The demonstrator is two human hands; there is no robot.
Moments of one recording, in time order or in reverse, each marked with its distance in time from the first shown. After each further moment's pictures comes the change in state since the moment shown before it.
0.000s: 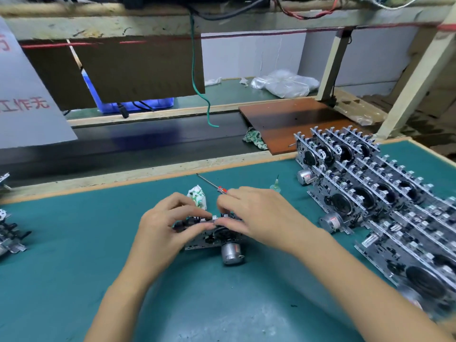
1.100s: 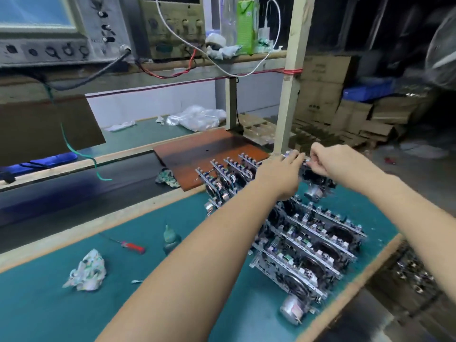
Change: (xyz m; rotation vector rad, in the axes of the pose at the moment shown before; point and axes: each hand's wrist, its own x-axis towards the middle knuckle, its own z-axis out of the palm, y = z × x) left_hand 0.173 0.212 0.264 0.486 -0.767 0.462; right_hand -0.186 0.221 -0.146 -0.430 0.009 0.763
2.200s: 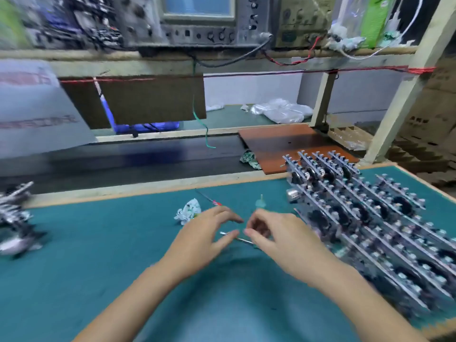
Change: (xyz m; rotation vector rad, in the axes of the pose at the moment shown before) left_hand -0.309 -0.105 0.044 -0.373 0.357 -0.408; right_hand -0.075 -0.275 -0.010 0.695 -0.296 -0.308
